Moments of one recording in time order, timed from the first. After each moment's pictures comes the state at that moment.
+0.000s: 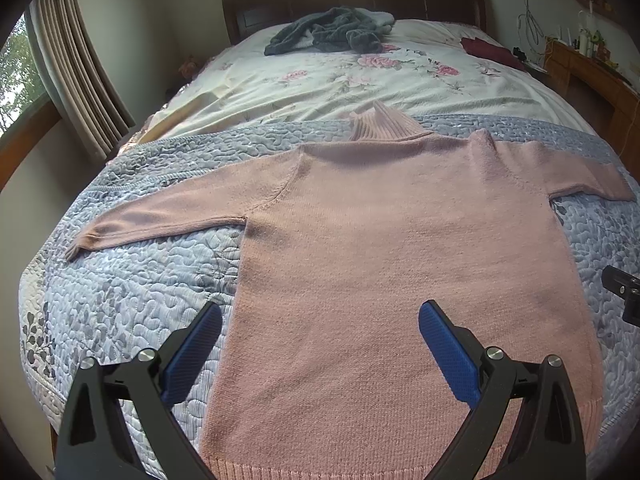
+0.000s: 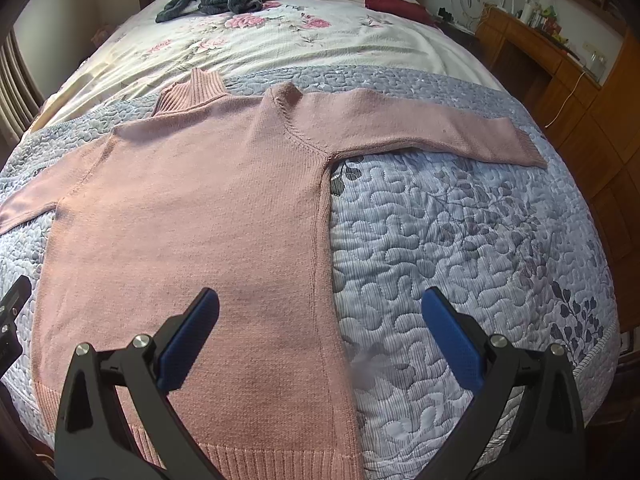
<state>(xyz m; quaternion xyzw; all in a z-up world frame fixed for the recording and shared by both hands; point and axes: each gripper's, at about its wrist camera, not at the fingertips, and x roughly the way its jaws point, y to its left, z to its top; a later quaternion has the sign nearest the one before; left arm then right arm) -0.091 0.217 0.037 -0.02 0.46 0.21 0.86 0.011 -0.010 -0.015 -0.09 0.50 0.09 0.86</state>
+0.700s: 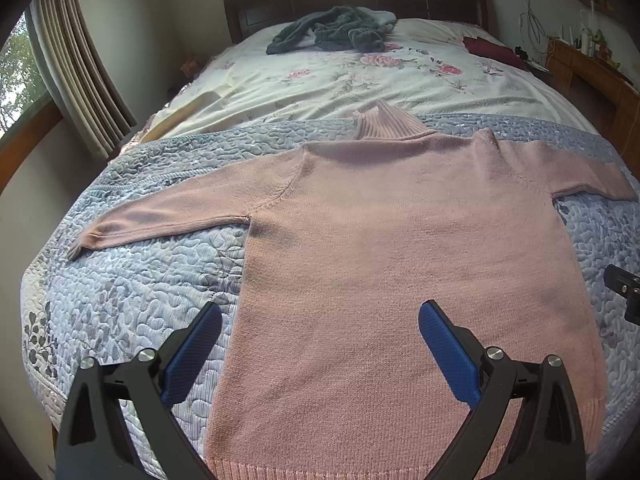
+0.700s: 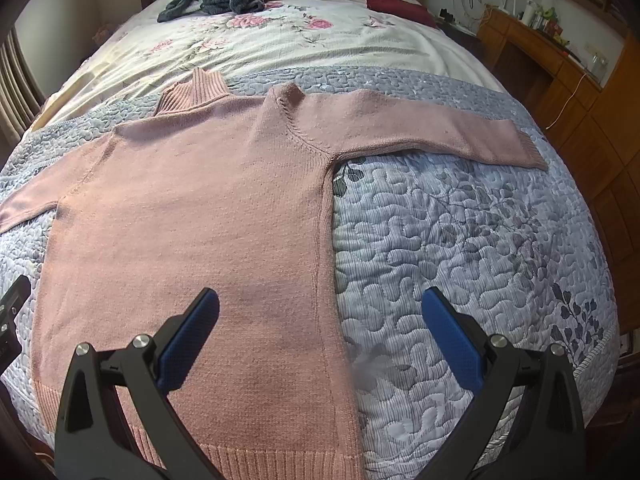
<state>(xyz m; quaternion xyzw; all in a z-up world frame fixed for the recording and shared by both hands) -0.092 0.219 0.037 -0.02 0.46 0.21 0.86 0.012 -0.007 -0.013 -0.09 0.50 0.09 0.86</state>
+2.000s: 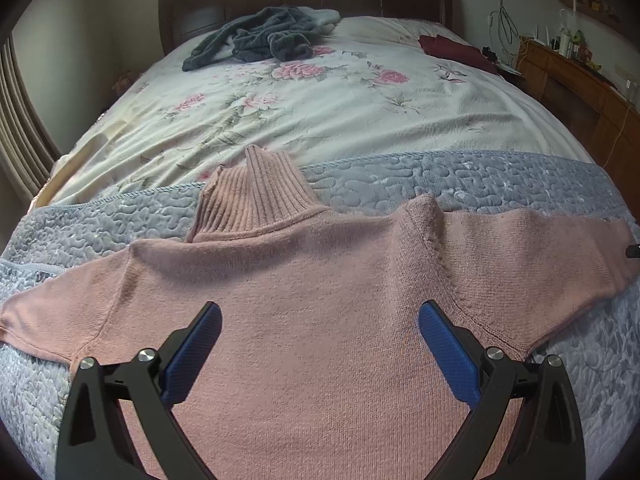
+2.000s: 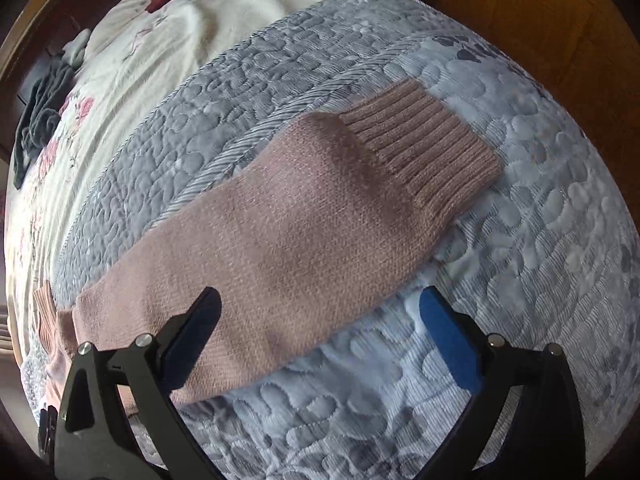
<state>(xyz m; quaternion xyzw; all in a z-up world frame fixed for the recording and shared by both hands) 0.177 0.143 -0.015 -0.04 0.45 0.14 0.88 0.338 -0.311 -0.091 0.16 0.59 -0.05 0.79</state>
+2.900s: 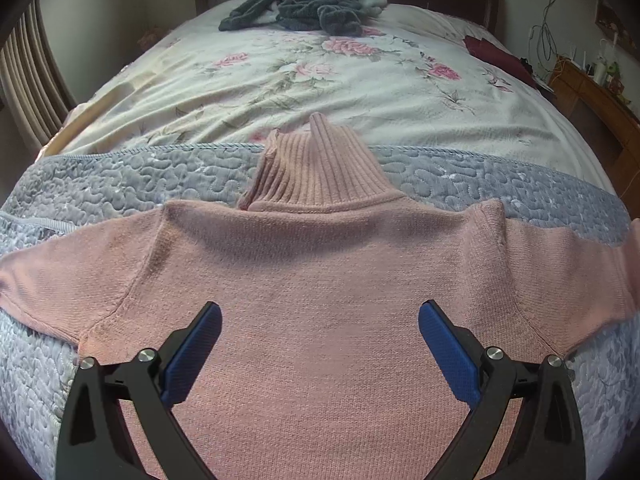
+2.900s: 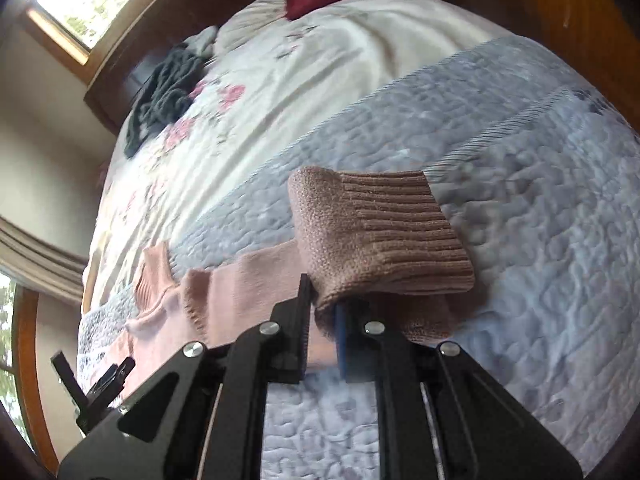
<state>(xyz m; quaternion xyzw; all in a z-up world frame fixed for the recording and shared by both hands) 0.156 0.225 -0.023 -0.10 0.48 0.18 0.85 0.298 -0.197 -0.021 0.19 0.52 0.17 0.82</state>
